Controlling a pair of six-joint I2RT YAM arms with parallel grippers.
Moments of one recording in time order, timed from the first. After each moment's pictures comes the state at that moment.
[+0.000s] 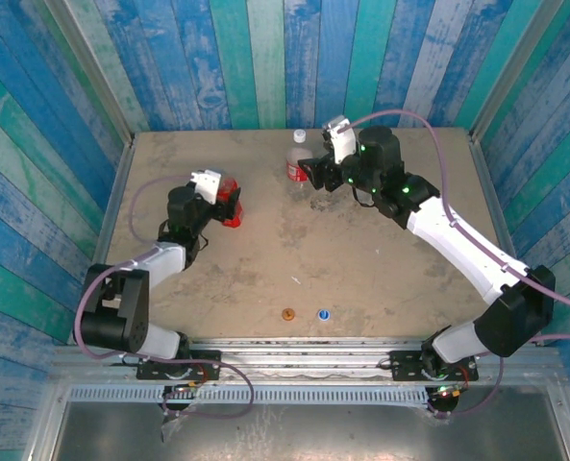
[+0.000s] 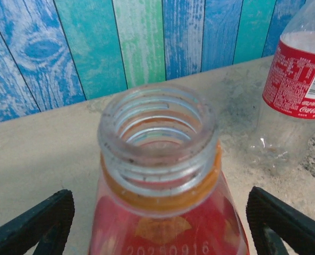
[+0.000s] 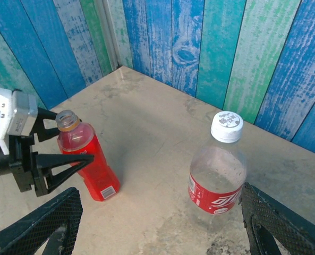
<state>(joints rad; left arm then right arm) -0.15 1.44 0.61 0.57 0.20 0.12 0.58 1.46 1.35 -0.24 -0.16 0.02</state>
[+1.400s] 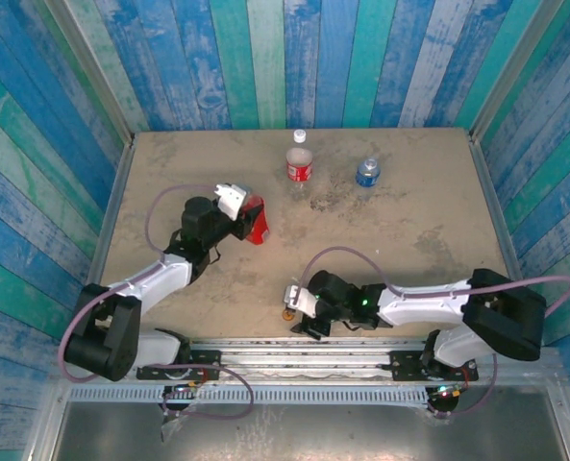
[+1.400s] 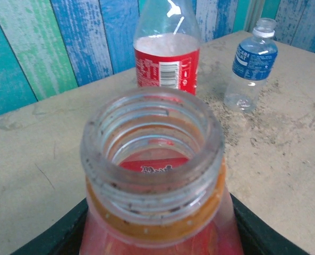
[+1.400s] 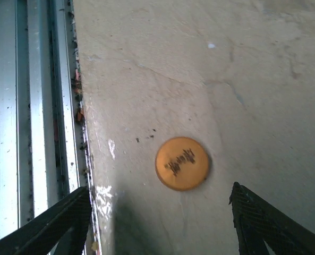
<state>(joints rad) -0.34 1.29 0.54 0.47 0.30 0.12 1.15 1.45 0.54 0.05 -0.17 -0.15</state>
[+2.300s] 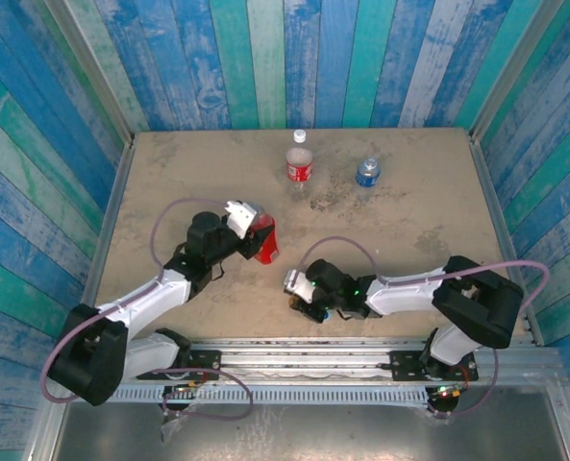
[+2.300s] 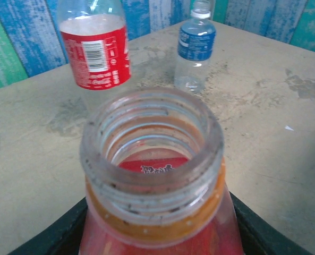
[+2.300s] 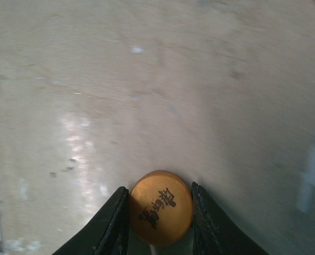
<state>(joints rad) -0.47 1.15 0.45 0.38 0.30 0.11 1.02 1.55 0.55 0.15 -0.12 -0.08</state>
